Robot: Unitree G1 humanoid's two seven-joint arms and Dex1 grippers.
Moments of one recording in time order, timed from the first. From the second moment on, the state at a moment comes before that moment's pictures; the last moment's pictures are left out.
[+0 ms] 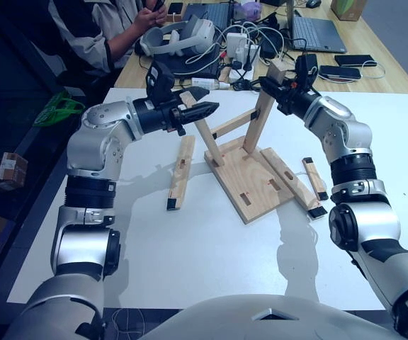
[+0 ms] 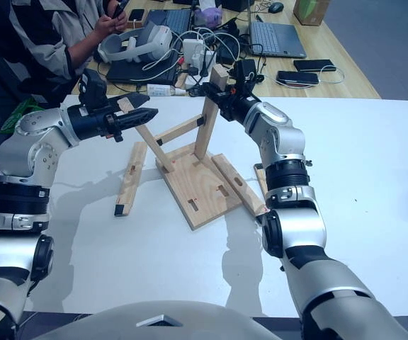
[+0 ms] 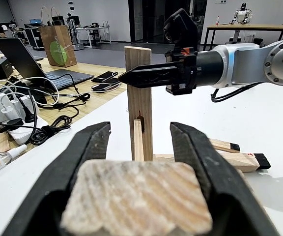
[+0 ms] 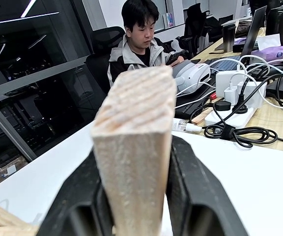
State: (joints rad) left arm -0.65 0.54 -0.04 0.21 -0.45 0.45 -1.00; right arm -0.89 -0.15 -0.10 0.65 0.34 0.41 0.55
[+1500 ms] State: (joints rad) left arm -0.68 0.49 -0.09 0.26 -0.43 0.41 -0.93; right arm -0.79 -0.21 0.06 0.47 0.22 0.68 0.50
